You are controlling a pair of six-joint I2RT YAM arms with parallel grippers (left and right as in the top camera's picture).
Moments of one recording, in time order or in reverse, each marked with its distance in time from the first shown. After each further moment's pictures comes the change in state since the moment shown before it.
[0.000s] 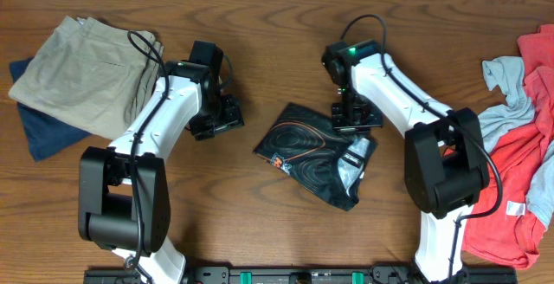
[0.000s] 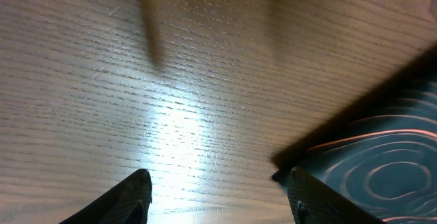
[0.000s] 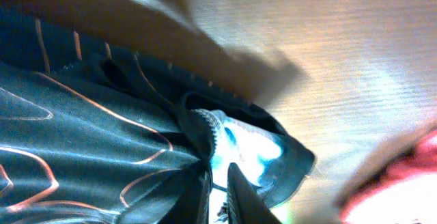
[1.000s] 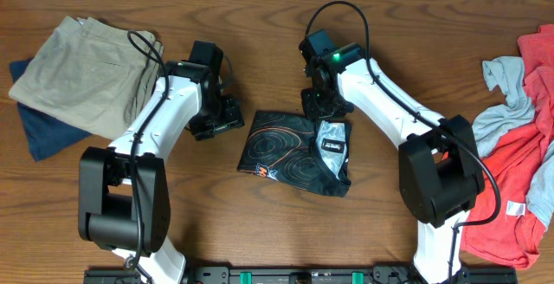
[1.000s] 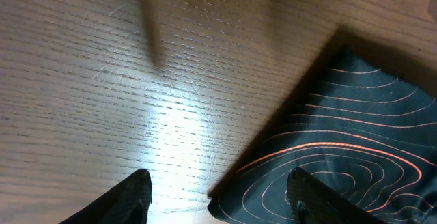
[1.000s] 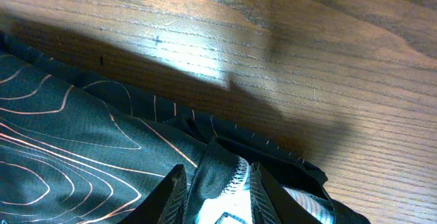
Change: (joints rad) left arm 0.000 0.000 0.000 0.000 0.000 0.000; right arm 0.092 -0.029 0.014 0.330 -0.121 -0.123
